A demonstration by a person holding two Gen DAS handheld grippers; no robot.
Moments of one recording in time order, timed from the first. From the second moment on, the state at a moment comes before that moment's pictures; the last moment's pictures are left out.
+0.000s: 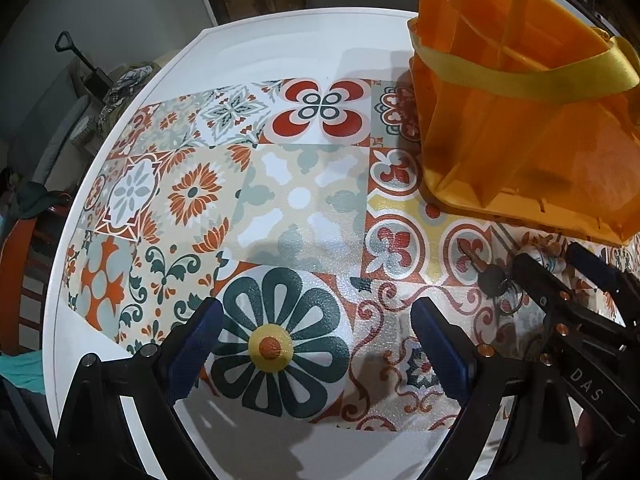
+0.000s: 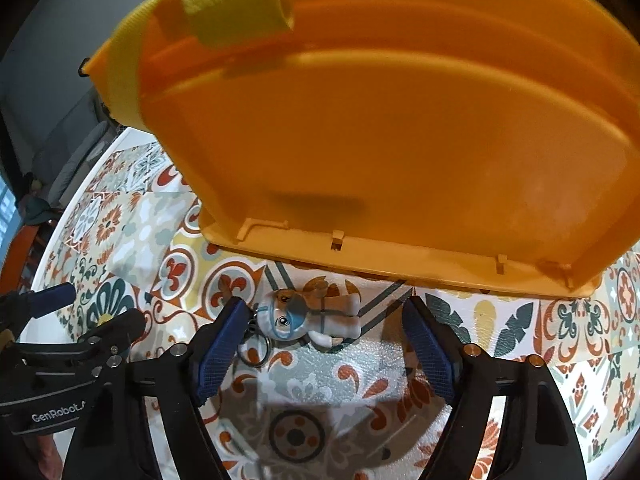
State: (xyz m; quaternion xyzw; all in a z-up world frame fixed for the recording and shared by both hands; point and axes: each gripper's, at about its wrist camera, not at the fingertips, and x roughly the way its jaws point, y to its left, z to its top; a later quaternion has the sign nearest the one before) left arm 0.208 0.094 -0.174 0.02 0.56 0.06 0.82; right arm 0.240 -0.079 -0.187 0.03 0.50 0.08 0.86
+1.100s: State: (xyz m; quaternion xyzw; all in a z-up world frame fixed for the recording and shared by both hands) left arm 0.177 0.075 -0.121 0.01 0.52 0.02 0.85; right arm 0.201 -0.098 -0.133 0.02 0.50 0.06 0.87
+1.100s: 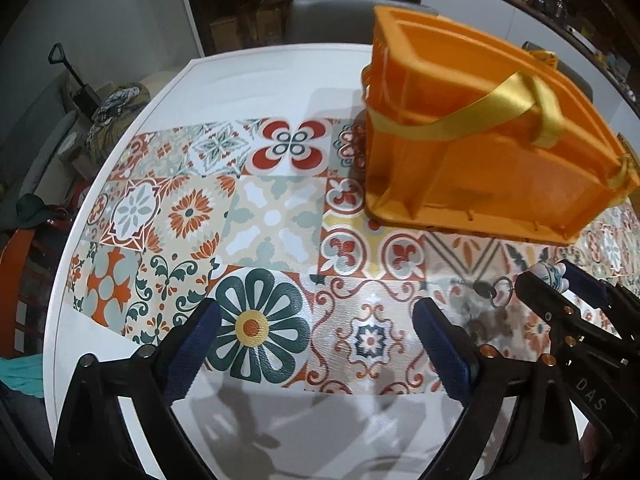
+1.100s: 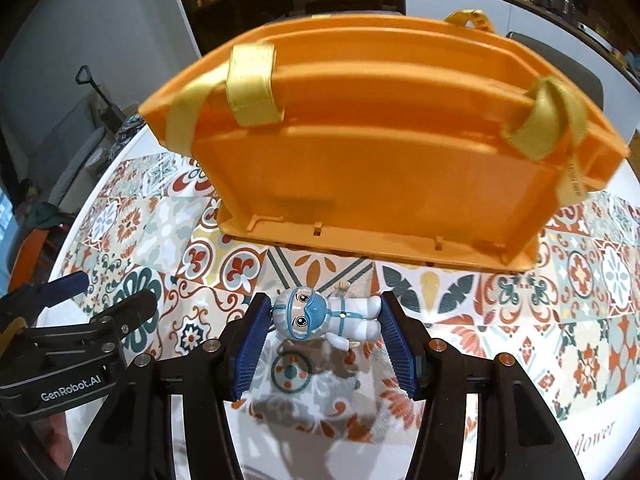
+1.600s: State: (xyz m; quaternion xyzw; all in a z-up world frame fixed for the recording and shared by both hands) left arm 0.163 0.059 -0.072 0.00 0.48 -0.02 0.87; right arm 0.179 -0.115 -0.078 0.03 0.47 0.04 0.88
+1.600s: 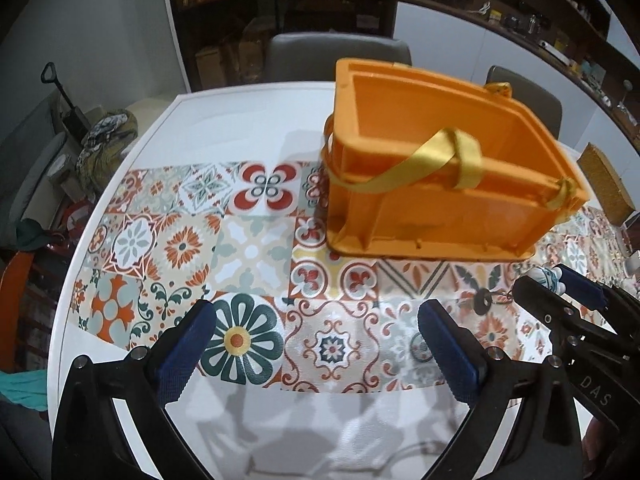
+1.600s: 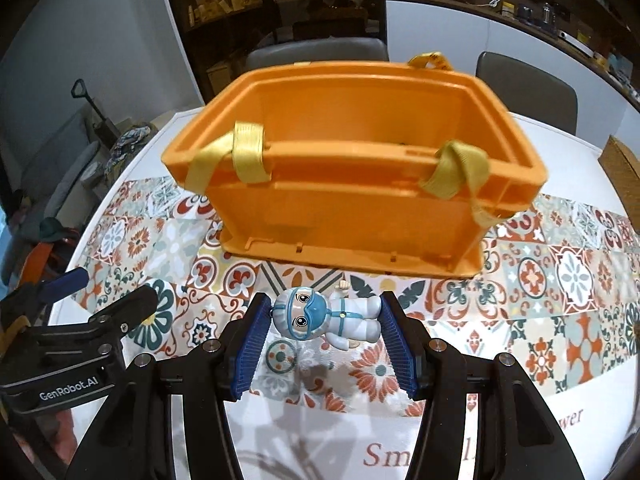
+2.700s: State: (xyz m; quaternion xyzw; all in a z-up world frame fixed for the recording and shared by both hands) left arm 0.202 0.031 0.022 0.01 0.42 -0.08 0.90; right arm 0.198 -0.136 0.024 0.03 0.40 0.02 0.92
